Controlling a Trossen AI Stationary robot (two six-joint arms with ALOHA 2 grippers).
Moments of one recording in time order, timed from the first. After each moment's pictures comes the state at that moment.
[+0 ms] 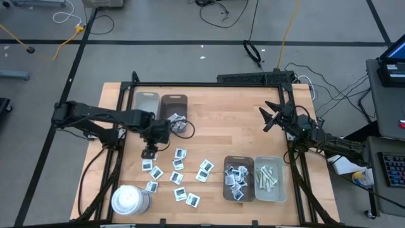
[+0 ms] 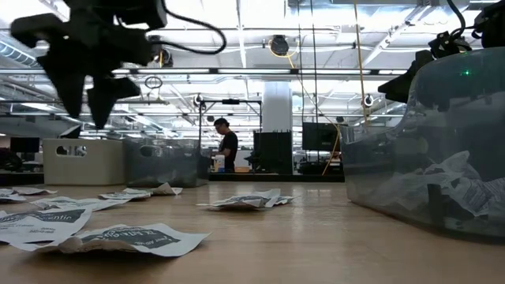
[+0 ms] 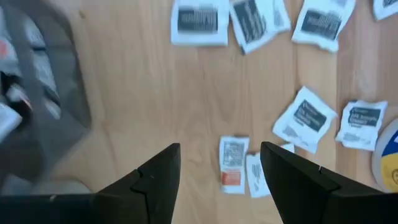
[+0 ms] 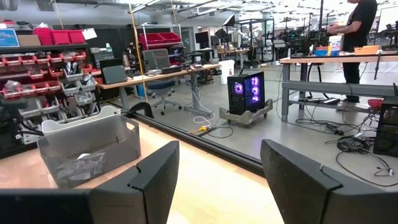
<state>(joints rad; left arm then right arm) 0.01 1.30 0.93 -1.03 0.18 0.10 -0.31 0.04 0.01 0.08 0.41 0.09</state>
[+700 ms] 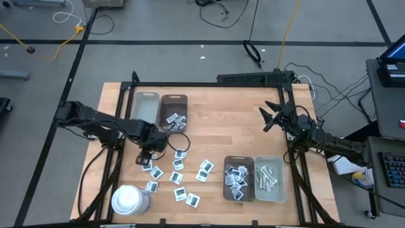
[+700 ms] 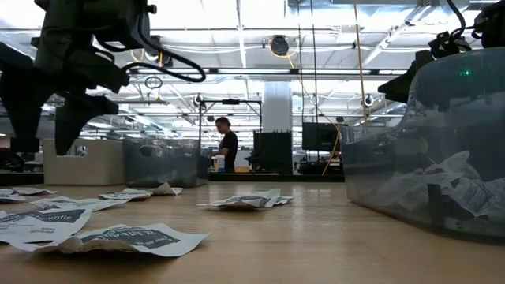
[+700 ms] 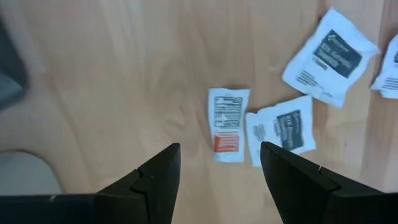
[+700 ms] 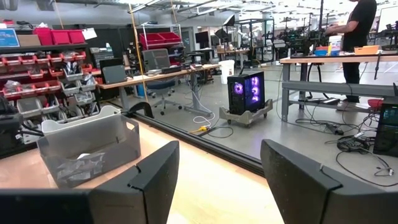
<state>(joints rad) -0.12 1.34 0.80 -1.05 0.12 0.04 -0.31 0.04 0.01 0.08 0.41 0.09</state>
